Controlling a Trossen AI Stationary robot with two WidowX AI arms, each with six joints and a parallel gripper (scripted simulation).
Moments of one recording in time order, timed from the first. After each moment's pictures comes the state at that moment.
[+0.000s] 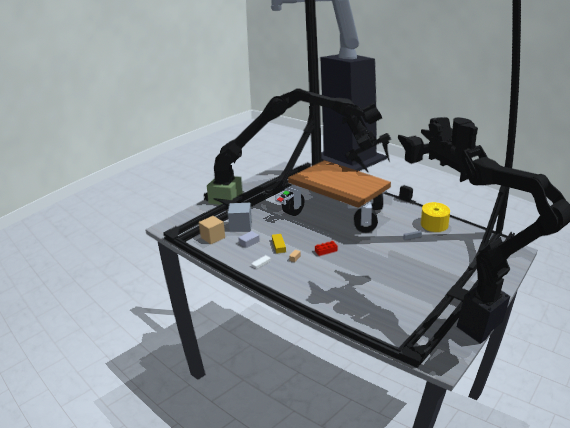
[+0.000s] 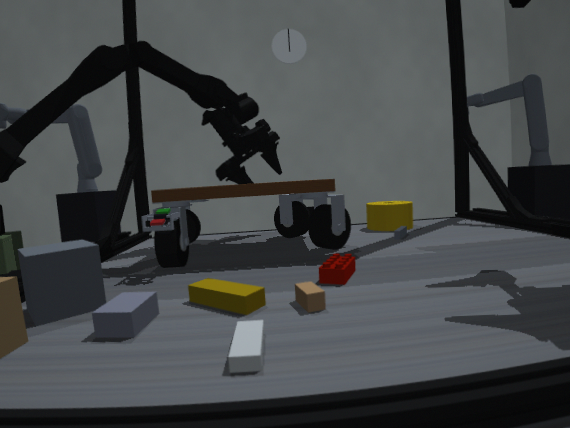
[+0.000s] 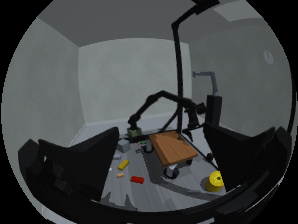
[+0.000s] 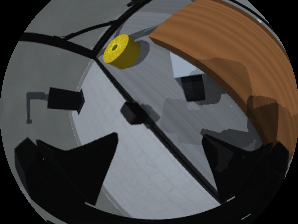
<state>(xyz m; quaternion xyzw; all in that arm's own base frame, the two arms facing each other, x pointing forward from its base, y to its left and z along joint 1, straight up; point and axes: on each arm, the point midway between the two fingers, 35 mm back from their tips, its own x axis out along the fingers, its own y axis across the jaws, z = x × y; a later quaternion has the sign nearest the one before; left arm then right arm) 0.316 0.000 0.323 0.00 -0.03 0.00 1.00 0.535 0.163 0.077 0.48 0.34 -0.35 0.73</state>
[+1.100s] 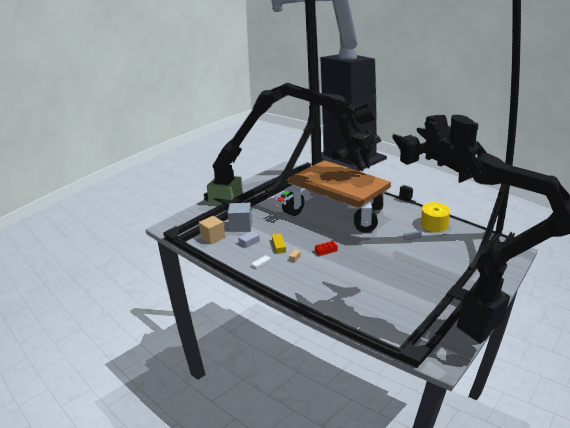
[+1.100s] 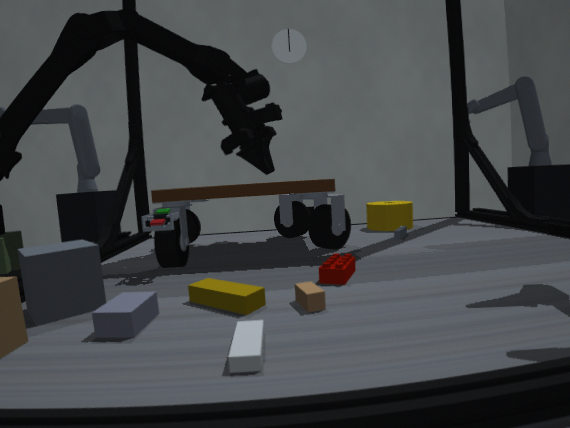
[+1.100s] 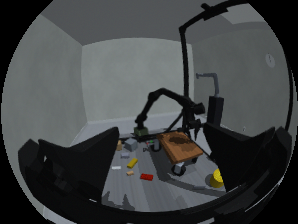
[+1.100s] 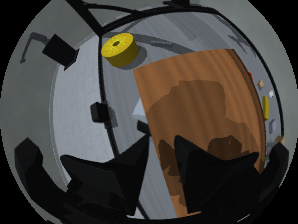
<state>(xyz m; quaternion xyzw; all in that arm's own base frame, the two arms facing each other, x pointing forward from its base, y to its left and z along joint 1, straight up) 0.284 0.051 0.344 -0.01 -0.02 0.01 1.00 0.503 0.074 0.101 0.26 0.47 -0.27 0.80</state>
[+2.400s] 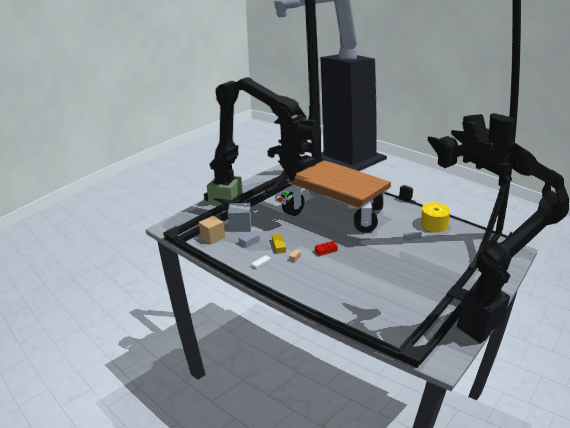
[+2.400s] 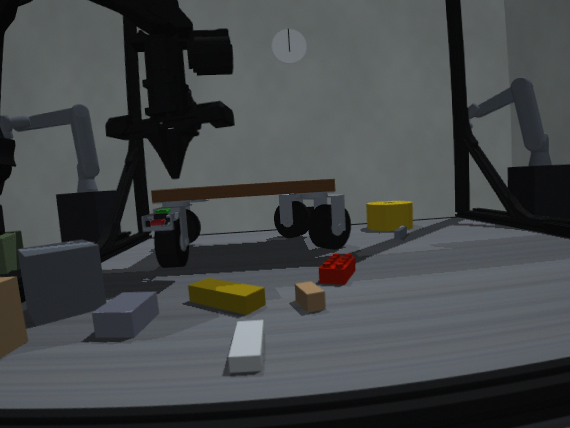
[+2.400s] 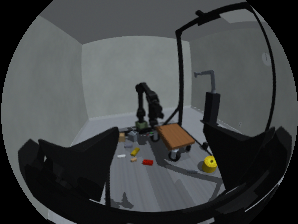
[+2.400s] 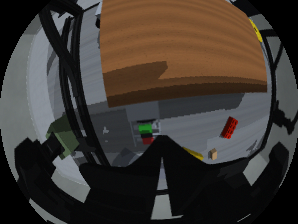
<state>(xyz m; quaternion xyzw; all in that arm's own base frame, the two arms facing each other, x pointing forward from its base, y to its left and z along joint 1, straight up) 0.163 0.050 0.378 0.00 0.00 0.00 1.00 0.293 -0.074 0.099 -0.35 0.62 0.32 0.62</state>
